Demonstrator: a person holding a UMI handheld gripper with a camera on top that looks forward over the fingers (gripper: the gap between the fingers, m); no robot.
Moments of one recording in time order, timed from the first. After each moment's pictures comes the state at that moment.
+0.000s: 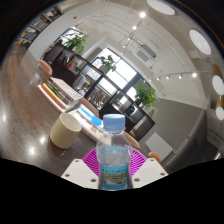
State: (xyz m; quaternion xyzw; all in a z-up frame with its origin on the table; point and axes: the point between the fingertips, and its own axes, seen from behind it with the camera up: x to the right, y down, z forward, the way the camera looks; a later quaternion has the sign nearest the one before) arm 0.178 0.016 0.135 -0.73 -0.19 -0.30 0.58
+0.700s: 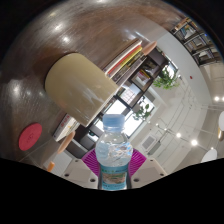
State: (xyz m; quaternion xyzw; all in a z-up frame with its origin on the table) arm 0.127 0.150 0.170 -0.30 -0.61 -0.67 0.29
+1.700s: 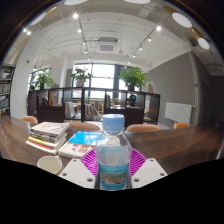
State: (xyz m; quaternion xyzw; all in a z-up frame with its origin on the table) arm 0.220 0.132 0.136 -0.76 0.03 -0.06 0.65
